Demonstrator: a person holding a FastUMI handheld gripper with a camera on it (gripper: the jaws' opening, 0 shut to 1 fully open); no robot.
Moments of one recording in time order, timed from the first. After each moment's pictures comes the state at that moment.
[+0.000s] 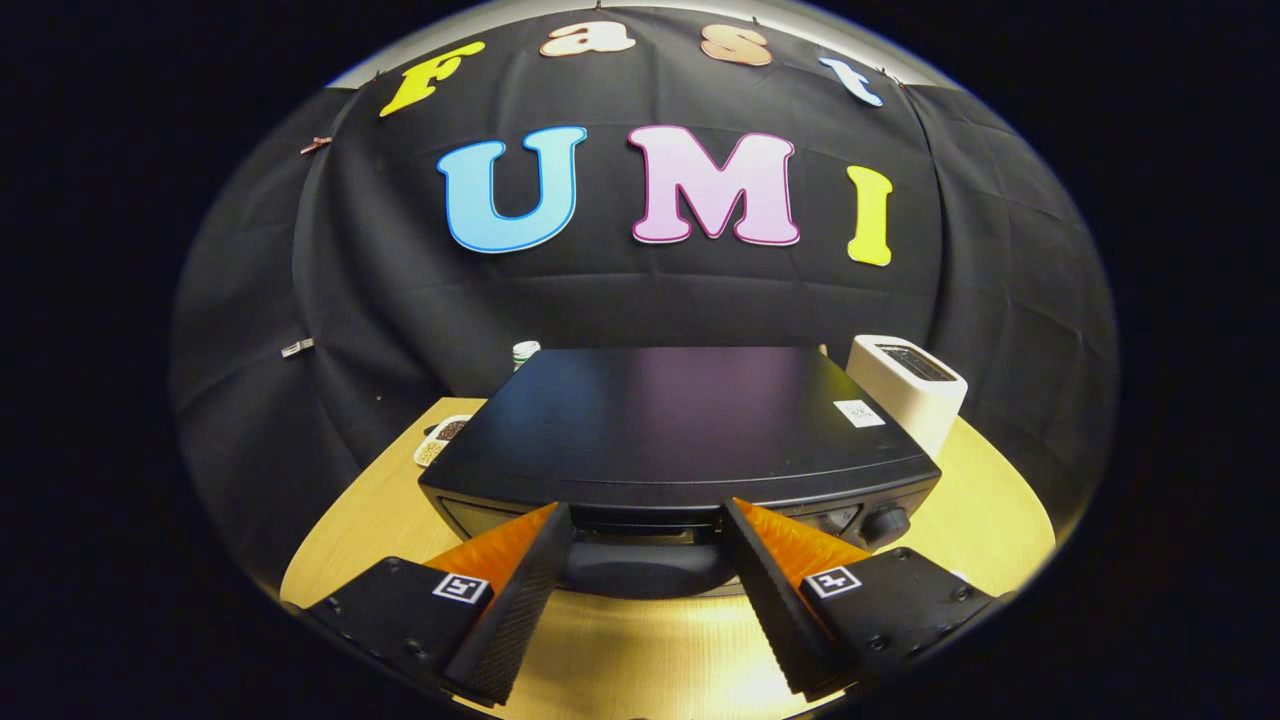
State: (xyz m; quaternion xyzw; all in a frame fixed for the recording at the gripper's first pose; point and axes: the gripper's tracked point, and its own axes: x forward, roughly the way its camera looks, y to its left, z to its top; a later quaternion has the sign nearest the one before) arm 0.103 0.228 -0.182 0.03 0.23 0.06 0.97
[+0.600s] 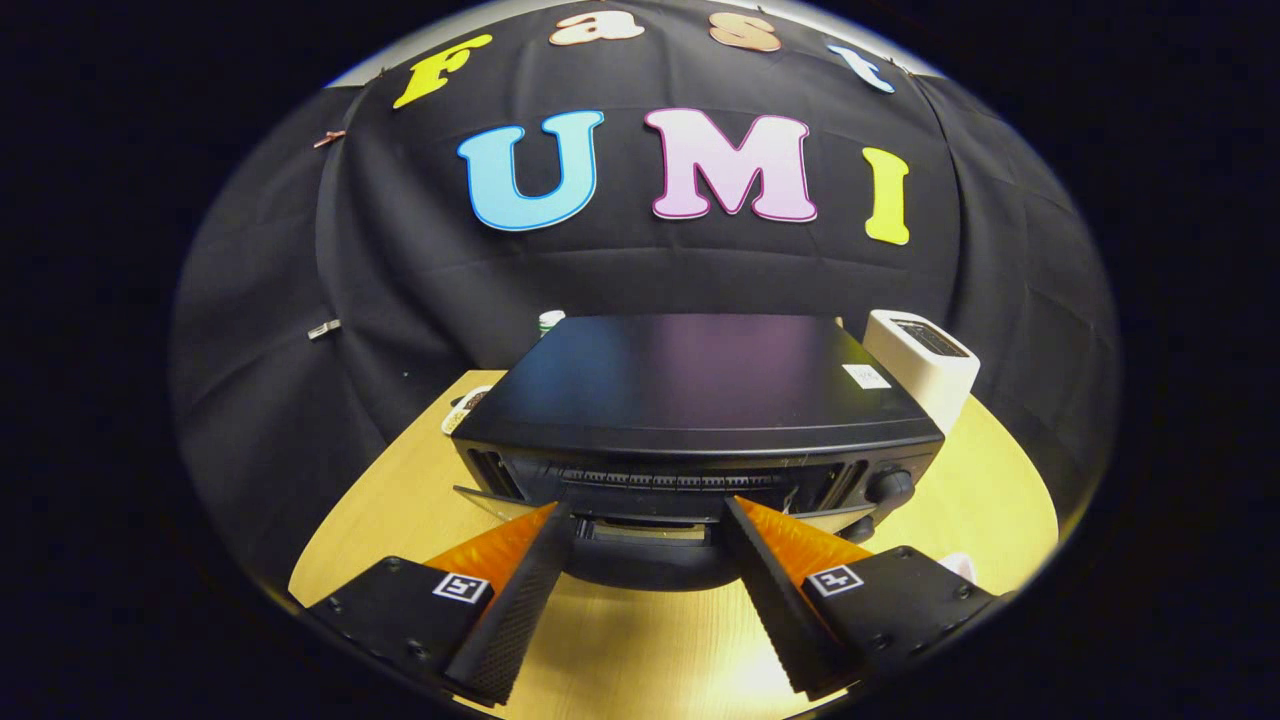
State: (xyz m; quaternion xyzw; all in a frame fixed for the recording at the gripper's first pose) arm 0.064 0.228 -0.187 0.03 0.25 0.10 0.96
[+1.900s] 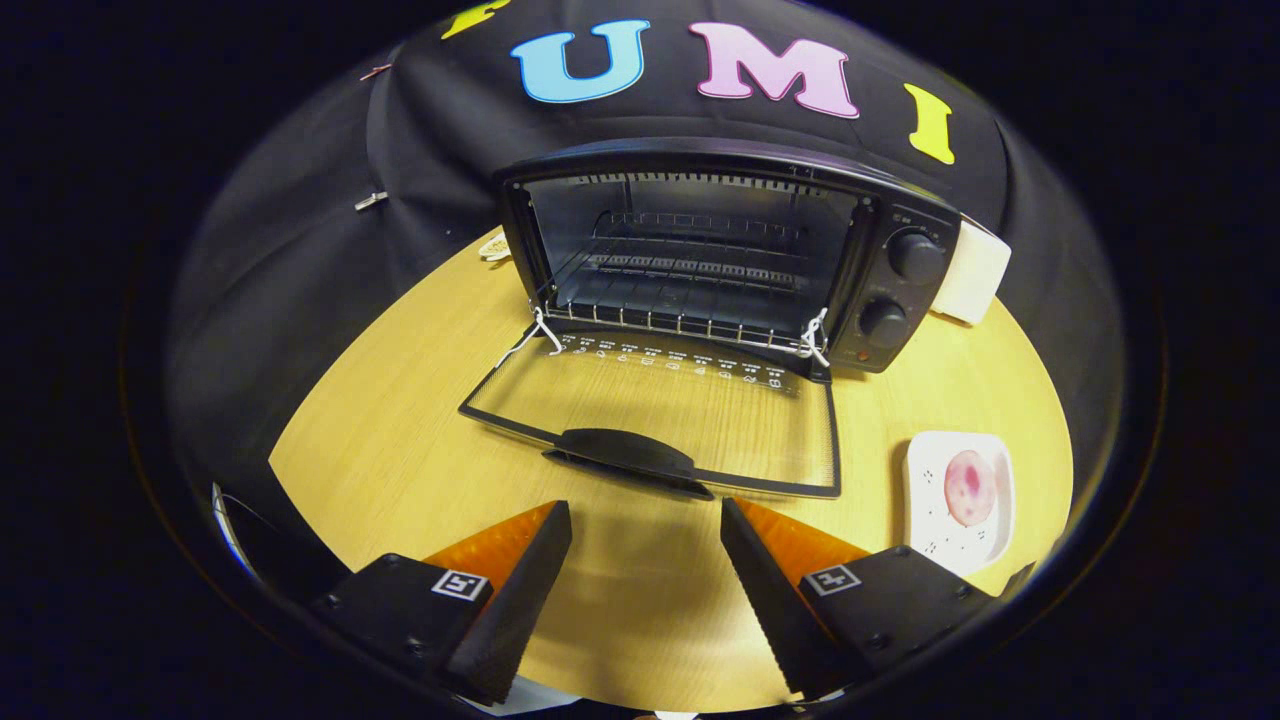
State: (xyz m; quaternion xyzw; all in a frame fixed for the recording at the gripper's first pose) arm -0.069 0.185 -0.302 -0.01 0.40 0.17 0.90
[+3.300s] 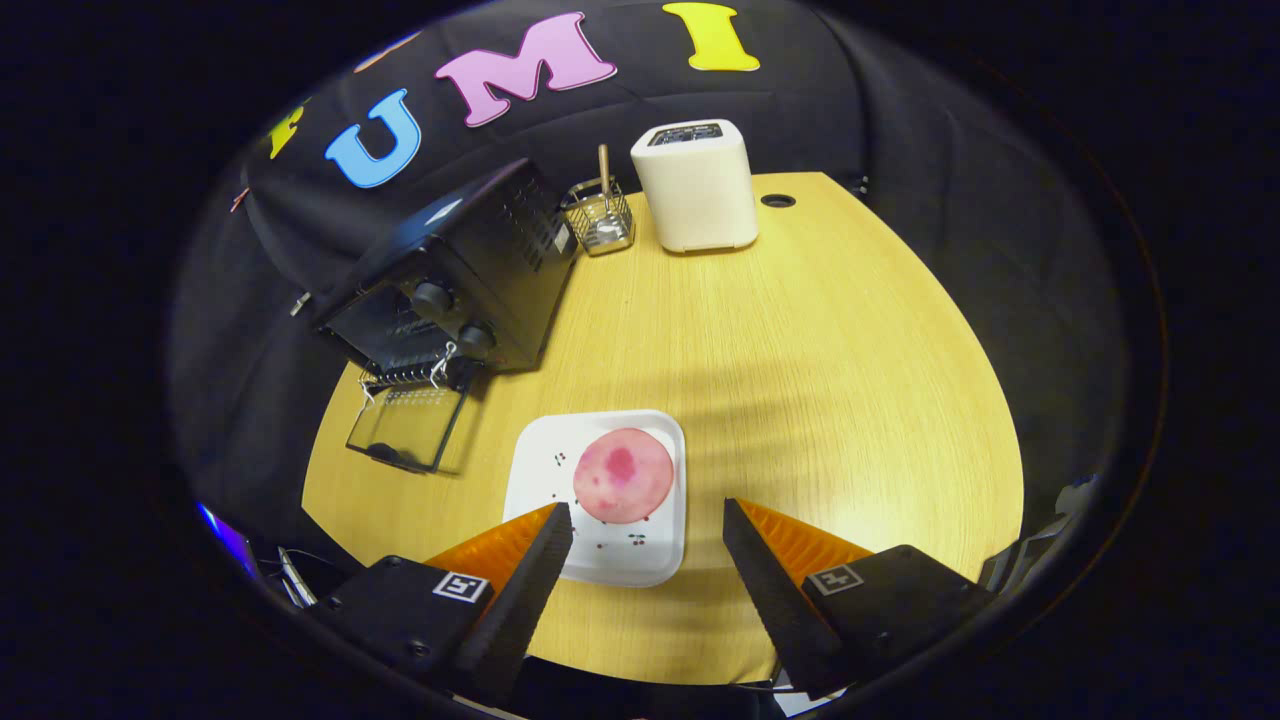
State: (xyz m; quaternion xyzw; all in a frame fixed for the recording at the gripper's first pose) arm -0.038 -0.136 -0.309 0.11 0.49 0.12 0.85
